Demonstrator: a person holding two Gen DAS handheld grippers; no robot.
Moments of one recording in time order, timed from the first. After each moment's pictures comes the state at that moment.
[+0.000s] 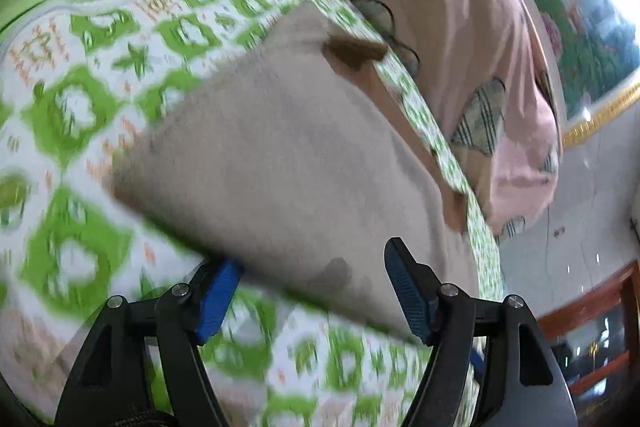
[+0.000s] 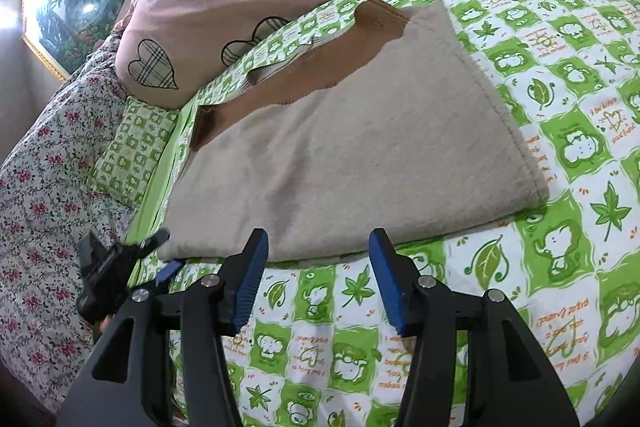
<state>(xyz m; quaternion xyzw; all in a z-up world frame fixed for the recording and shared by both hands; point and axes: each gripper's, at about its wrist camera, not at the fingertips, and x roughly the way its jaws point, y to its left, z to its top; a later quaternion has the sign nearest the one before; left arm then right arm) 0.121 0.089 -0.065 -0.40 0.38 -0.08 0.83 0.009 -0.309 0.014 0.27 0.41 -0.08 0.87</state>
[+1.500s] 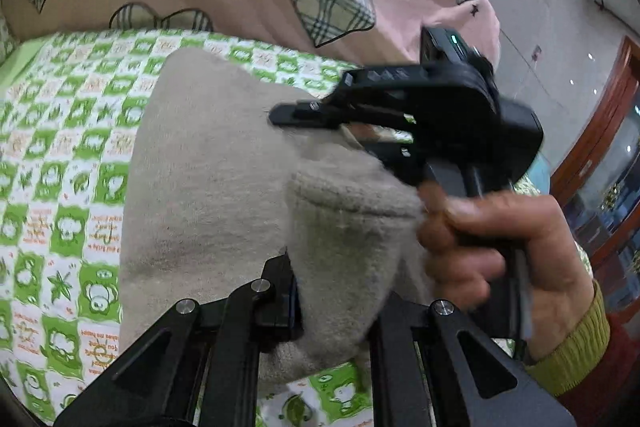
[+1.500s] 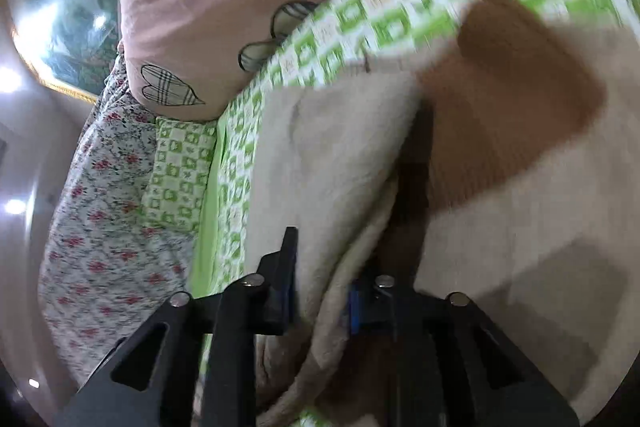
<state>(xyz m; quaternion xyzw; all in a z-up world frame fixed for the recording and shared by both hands) 0.180 -0.146 0.015 -0.09 0.38 -0.22 0.89 0.200 -0.379 -0.001 0.37 0.45 0.05 0.81</state>
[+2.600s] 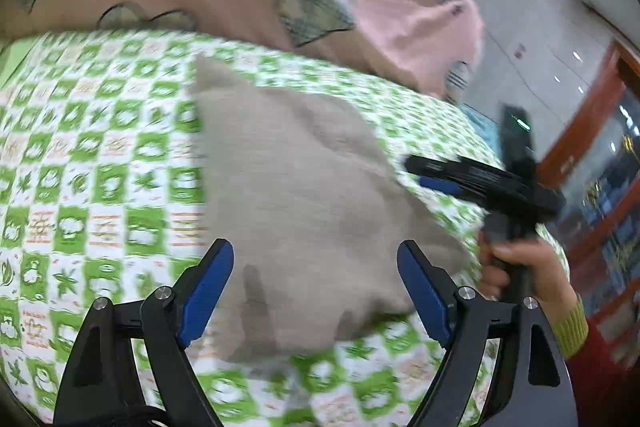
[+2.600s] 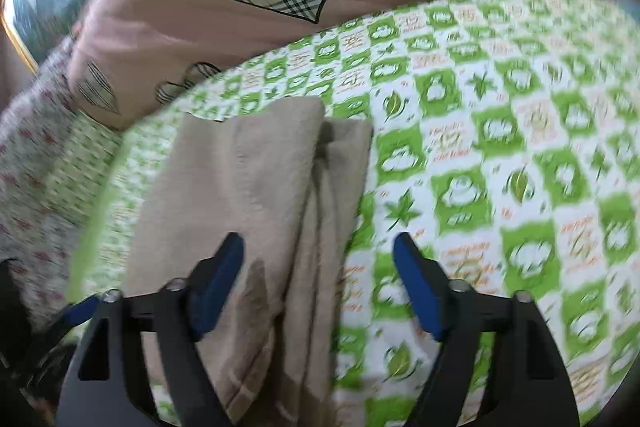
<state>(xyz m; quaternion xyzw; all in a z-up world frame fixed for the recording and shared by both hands) 0.171 -0.116 0.034 -0.11 0.41 -0.24 0.87 0.083 -0.449 0.055 0.21 0.44 -0.12 0.87</state>
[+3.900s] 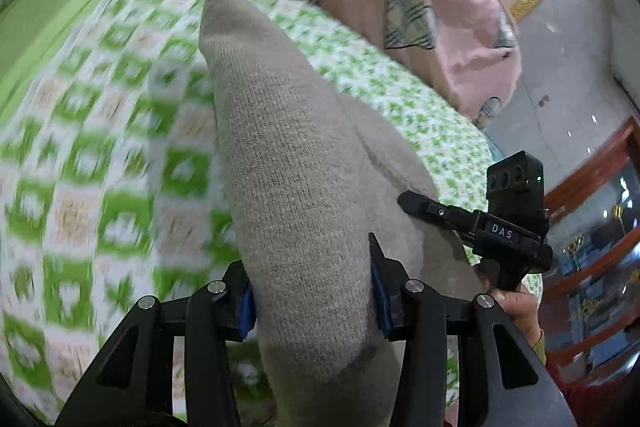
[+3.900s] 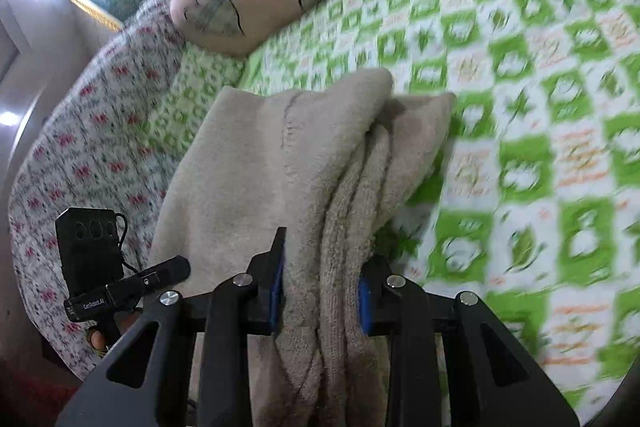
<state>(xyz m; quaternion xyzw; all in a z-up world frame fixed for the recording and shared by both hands) 0.134 0.052 0.002 -0.22 0.46 -0.21 0.83 0.112 -0.265 -0.015 0.27 0.46 0.08 0.84</state>
